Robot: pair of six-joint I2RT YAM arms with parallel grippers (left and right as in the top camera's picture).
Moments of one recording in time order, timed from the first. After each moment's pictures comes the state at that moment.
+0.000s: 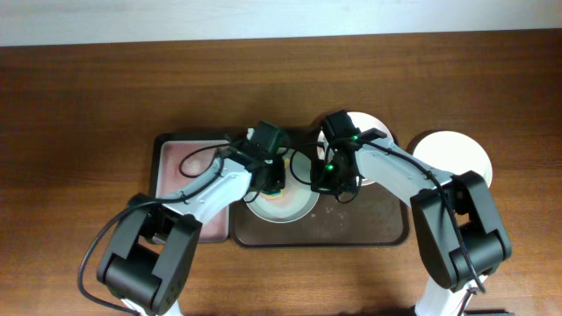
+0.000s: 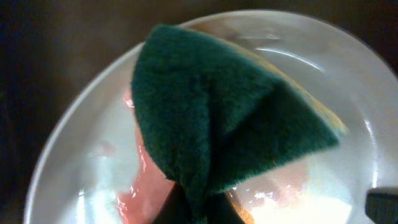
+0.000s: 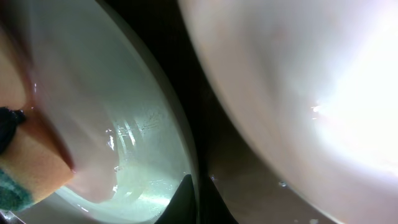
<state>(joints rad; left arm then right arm) -0.51 1.87 1.13 -0.49 0.03 -0.50 0.39 1.92 1.18 -0.69 -0.31 0.46</state>
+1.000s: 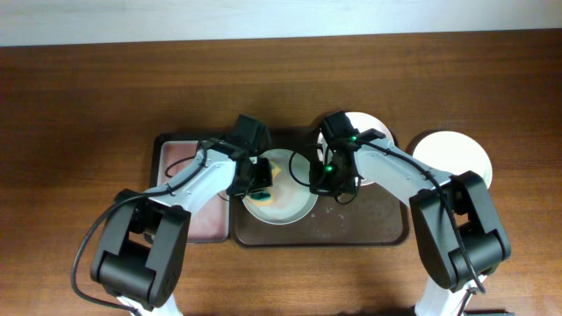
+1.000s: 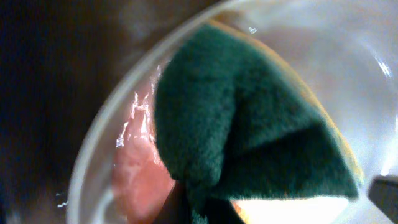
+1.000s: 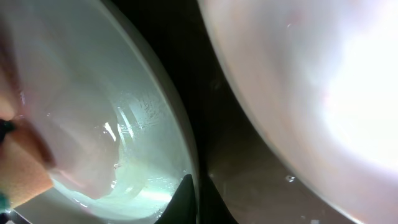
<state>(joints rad) -0.41 1.88 1.15 -0.64 0.16 -0.54 0.39 1.92 1.18 -0.70 -0.32 0.45</state>
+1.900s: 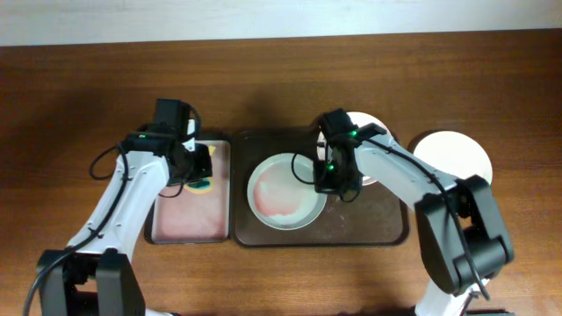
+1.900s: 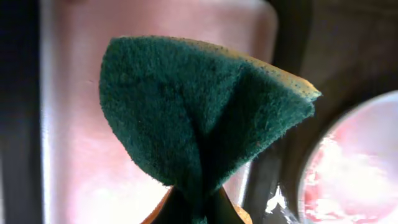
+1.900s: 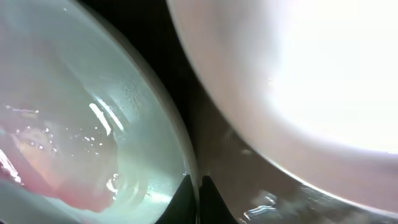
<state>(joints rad) -0.10 1.63 1.17 -0.84 0.05 -0.24 0.40 1.89 1.24 -0.83 -0.19 0.39</state>
